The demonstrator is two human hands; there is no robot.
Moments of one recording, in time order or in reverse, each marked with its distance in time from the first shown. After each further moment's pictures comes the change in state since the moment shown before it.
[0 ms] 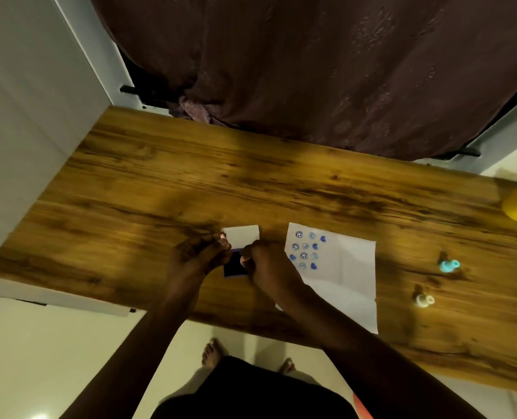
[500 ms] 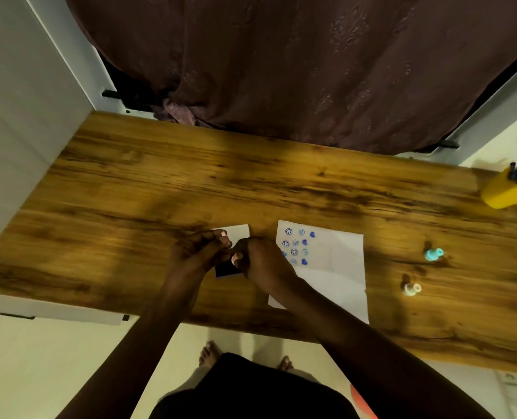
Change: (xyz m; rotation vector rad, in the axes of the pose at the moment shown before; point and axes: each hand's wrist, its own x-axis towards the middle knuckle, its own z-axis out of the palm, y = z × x) left_hand 0.004 0.003 0.016 0.047 -0.089 0.004; right_hand 0.001 0.003 -0.009 0.024 -0.033 0.035
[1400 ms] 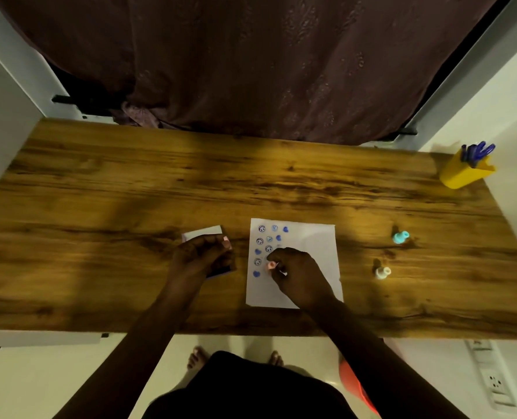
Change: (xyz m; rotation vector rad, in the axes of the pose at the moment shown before) left_hand 0.006 -0.019 0.039 -0.034 -0.099 -0.124; right_hand -0.075 0.080 -0.041 0.033 0.068 0.176
